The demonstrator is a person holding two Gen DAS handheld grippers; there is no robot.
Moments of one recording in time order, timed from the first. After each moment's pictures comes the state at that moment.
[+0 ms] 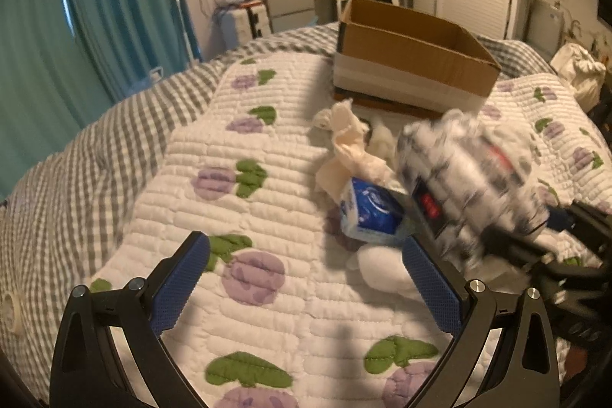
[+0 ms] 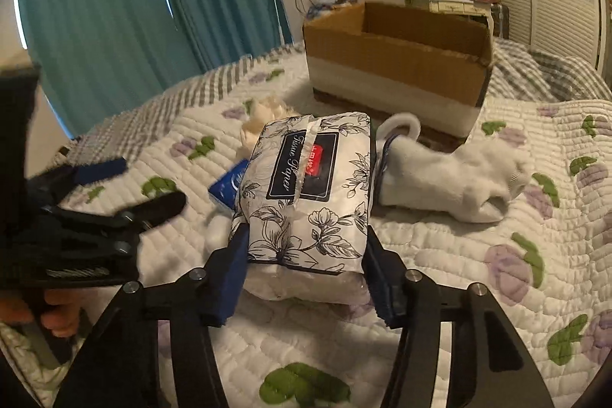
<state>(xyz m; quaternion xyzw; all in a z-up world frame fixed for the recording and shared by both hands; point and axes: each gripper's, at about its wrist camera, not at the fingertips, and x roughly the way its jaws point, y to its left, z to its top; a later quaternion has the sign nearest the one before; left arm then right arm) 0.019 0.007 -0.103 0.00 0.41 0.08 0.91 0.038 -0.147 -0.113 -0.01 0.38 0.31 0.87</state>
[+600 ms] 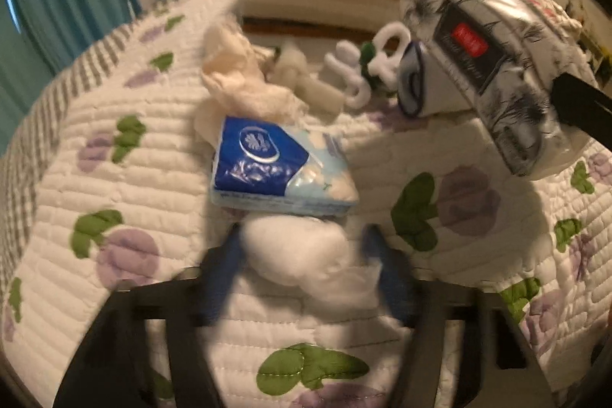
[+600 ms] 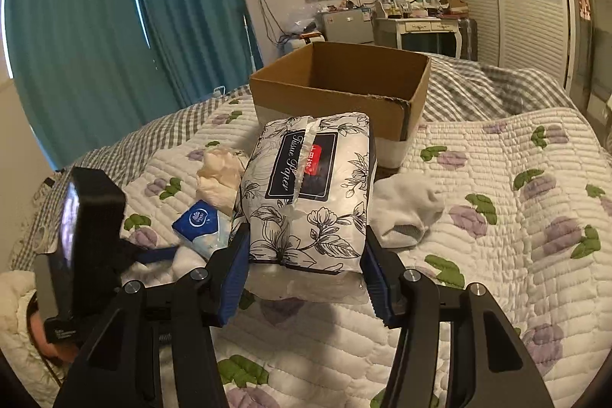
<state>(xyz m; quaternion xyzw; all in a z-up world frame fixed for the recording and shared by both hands) 0.053 -0.039 -0.156 0.01 0.50 0.01 0.87 0.052 -0.199 -0.088 0.01 0.35 0.26 0.90</state>
